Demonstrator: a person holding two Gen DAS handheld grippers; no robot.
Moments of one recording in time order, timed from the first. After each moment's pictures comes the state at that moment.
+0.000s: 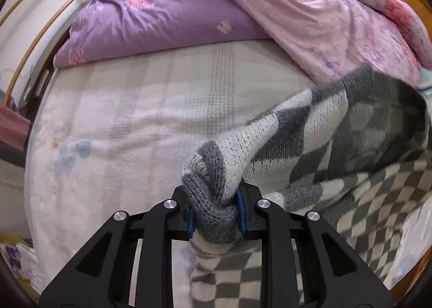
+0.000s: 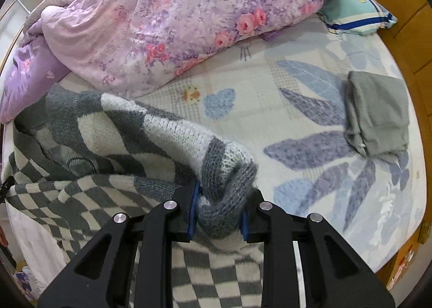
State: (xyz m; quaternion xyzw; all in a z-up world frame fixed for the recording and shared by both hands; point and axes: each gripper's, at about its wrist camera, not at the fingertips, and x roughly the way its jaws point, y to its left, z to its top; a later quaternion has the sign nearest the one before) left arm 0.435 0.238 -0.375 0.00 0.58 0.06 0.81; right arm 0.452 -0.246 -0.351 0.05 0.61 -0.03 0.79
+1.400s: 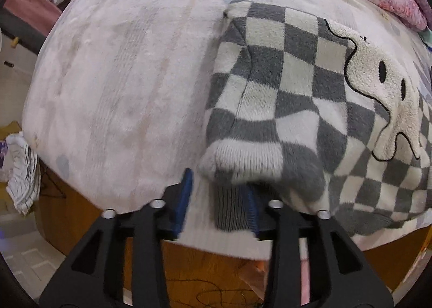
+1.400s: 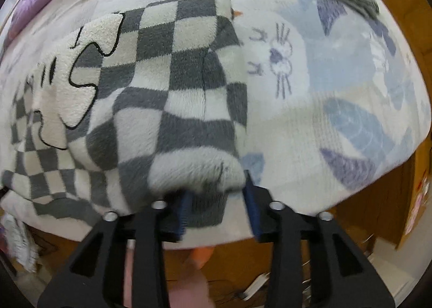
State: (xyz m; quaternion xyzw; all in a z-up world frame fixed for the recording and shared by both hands) left arm 0.028 0.198 -0.452 -0.08 0.66 0.15 0.73; right arm 0.086 -0.272 -0.448 0.05 0.68 -0.03 0.73
